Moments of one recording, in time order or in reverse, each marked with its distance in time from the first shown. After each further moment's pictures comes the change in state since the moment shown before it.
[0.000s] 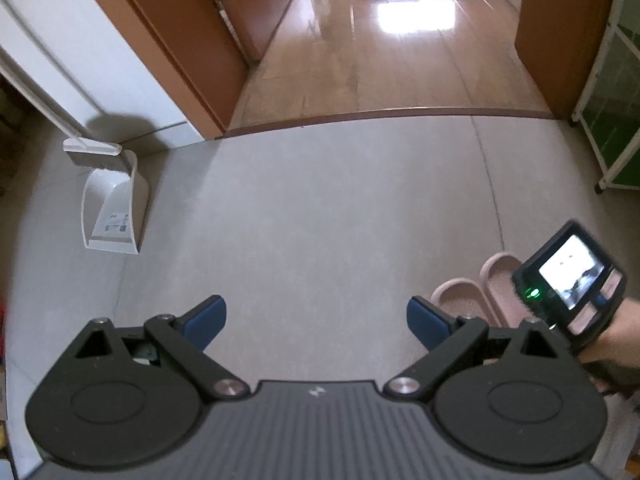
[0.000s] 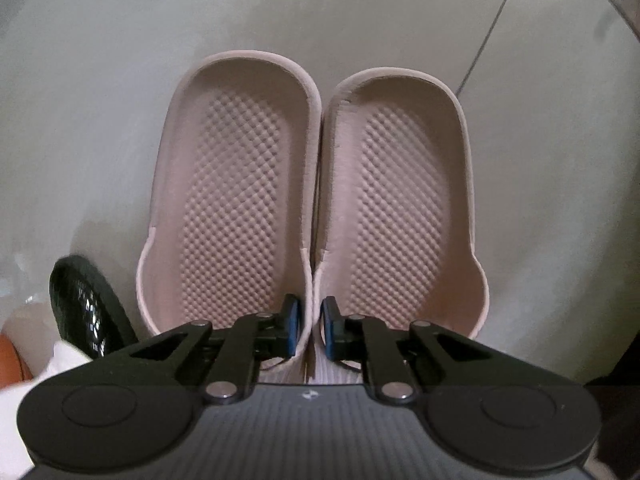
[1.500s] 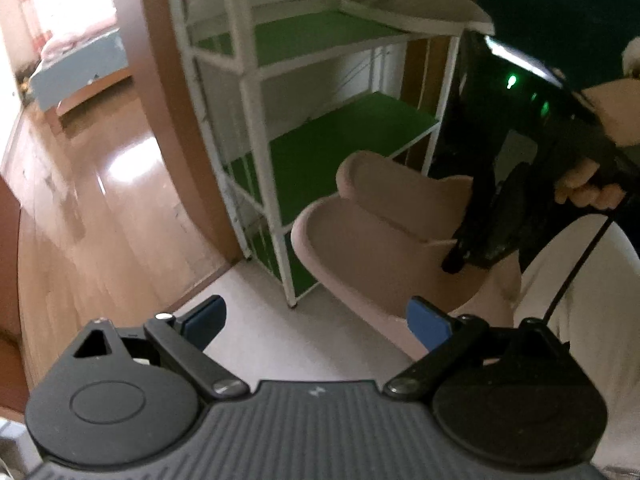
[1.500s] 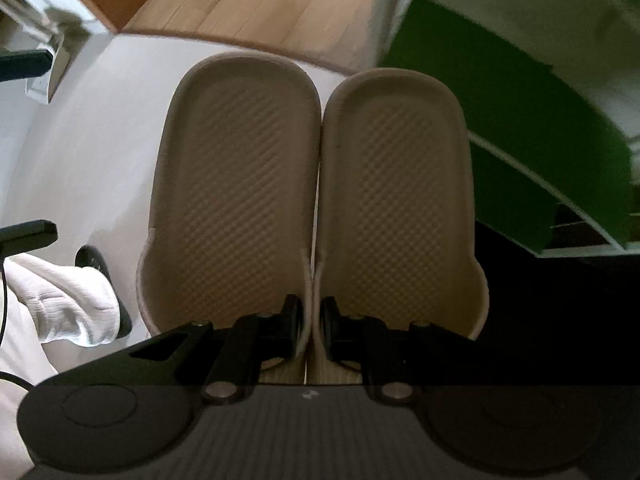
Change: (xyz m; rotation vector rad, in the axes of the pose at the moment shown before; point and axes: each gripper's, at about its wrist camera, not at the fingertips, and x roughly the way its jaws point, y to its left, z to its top) left arm -0.230 -0.253 0.094 0.626 -0.348 -0.591; right arm -0.366 -0.338 -0.233 -0.116 -0.194 0.060
